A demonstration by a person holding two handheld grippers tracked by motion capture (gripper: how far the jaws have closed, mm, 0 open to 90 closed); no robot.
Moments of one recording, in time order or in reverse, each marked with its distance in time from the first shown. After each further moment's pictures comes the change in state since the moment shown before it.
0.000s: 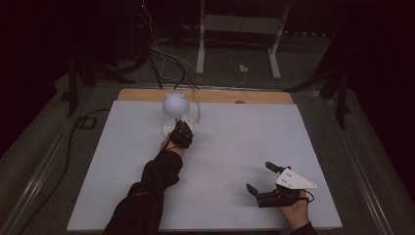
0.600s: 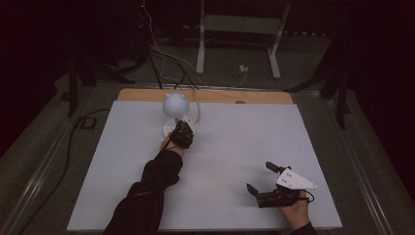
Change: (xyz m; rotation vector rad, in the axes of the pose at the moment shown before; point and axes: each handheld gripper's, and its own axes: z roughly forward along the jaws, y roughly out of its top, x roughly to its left) left arm -0.001 0.002 0.000 0.039 -0.016 0.022; right arm 0.000 0.000 -0.001 -0.003 -0.001 -0.001
